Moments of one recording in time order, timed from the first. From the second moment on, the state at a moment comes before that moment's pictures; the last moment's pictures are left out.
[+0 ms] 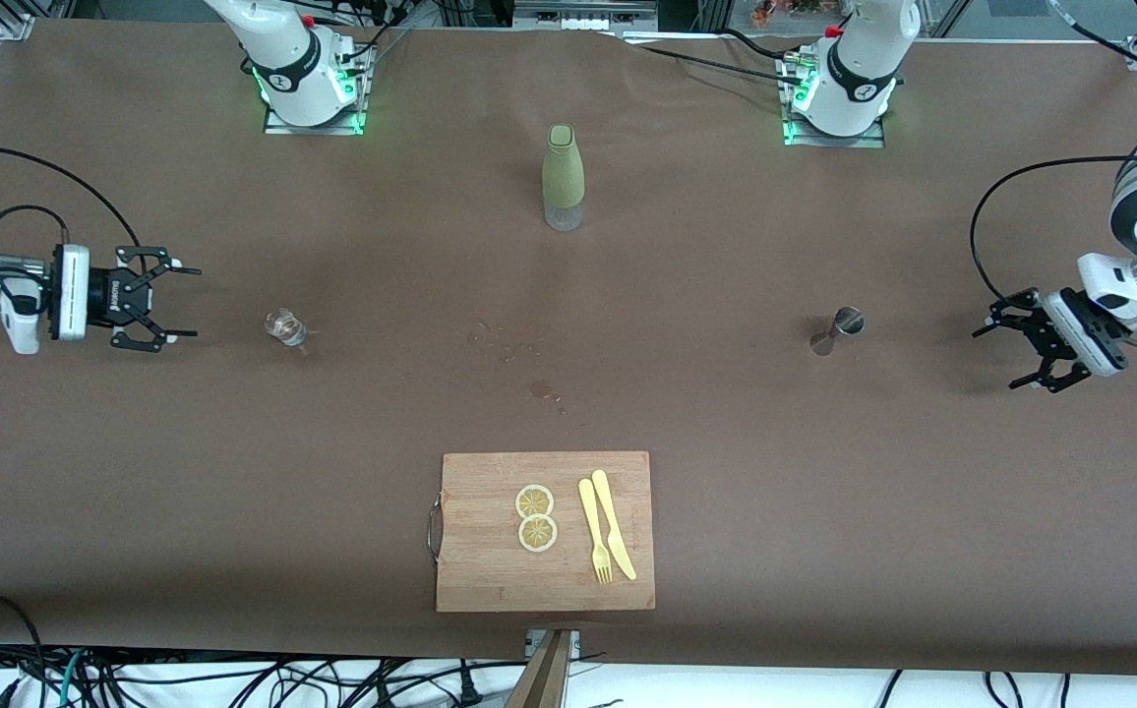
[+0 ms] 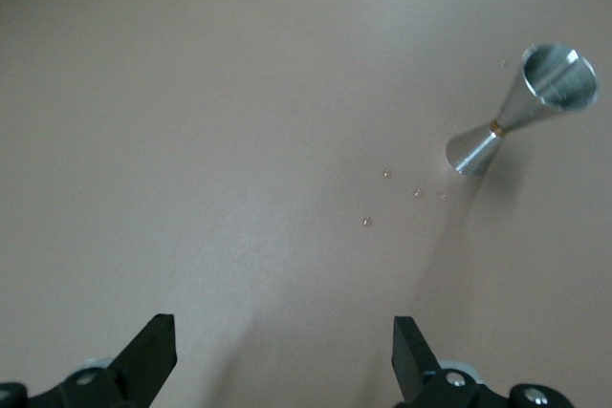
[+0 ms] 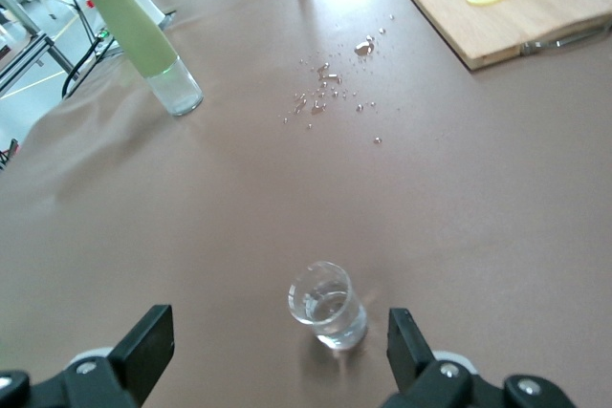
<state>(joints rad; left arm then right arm) 0.38 0.35 0.02 -2.07 -0.71 2.27 1.97 -0.16 0.47 -0.28 -1.90 0.83 1.60 -2.20</state>
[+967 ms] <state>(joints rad) 0.40 0.60 0.02 -2.07 -0.98 2.00 2.71 -0.17 0.75 -0.25 -1.88 1.11 1.60 -2.57</state>
